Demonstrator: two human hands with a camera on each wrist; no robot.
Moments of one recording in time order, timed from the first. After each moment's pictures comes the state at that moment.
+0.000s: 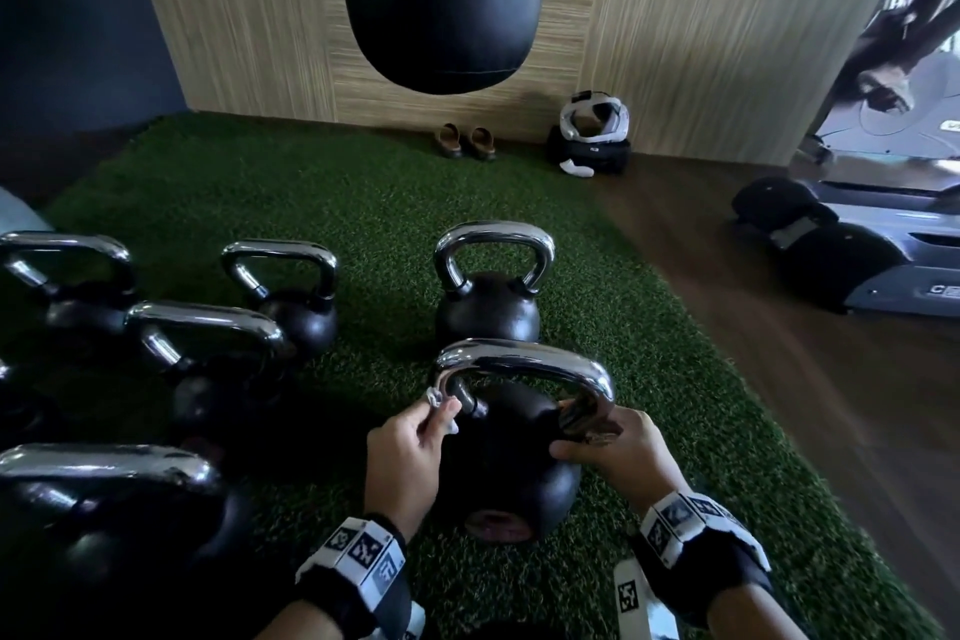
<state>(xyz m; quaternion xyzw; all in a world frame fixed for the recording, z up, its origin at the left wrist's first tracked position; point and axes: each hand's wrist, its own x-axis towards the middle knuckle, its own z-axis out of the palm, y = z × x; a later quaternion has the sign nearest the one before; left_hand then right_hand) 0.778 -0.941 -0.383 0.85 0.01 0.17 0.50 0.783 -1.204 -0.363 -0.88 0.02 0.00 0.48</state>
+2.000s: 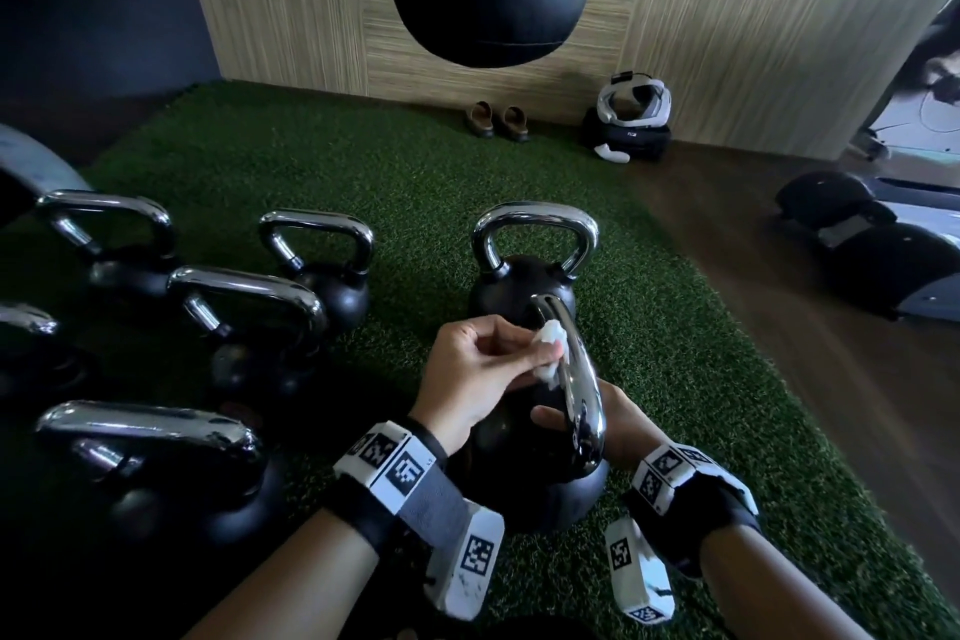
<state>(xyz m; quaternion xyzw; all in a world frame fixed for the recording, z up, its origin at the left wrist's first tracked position) 0.803 -0.957 -0.306 0.59 -0.04 0.00 0.80 0.828 -1.156 -0.379 -0.88 -0.04 0.09 0.47</state>
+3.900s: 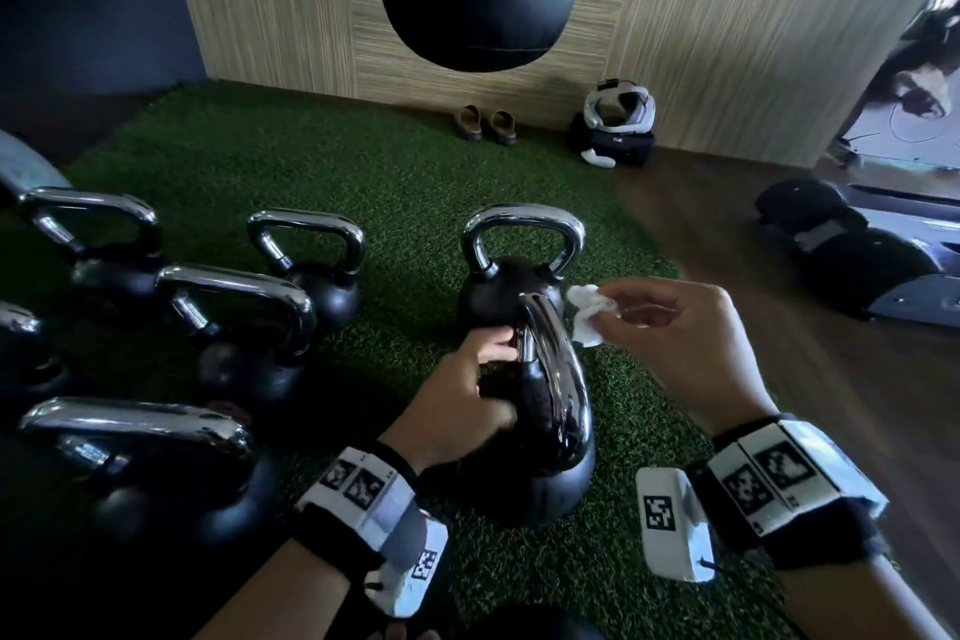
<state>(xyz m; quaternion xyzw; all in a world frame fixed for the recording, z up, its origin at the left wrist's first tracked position) 0.787 -0.932 -0.311 0.81 -0.12 -0.10 0.57 0.784 -1.159 -0.231 -0.84 -0.08 -0.16 0.52</state>
